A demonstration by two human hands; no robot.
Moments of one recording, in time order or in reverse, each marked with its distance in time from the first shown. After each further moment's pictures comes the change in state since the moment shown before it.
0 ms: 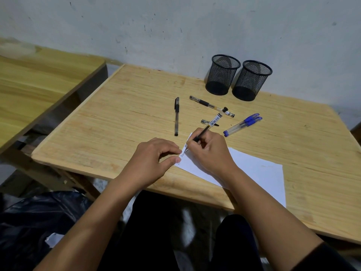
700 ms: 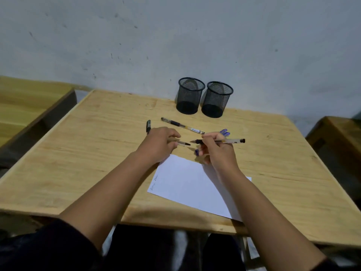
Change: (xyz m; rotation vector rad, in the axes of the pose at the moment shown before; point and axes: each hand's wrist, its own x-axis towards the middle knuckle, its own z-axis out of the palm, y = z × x) left_hand 0.121 0.034 0.033 0.088 -0.132 -0.067; right_hand 0.018 0.004 -0.068 0.471 0.386 0.313
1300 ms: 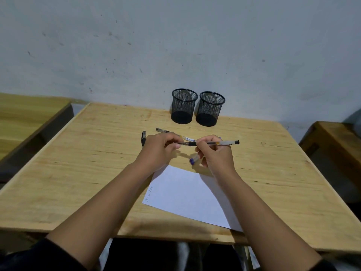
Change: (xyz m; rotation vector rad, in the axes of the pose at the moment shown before) left_hand -0.005 0.021 -0.006 -0.282 0.114 0.095; right_hand 0.001 -0.017 -0.007 0.004 -0.039 -0.104
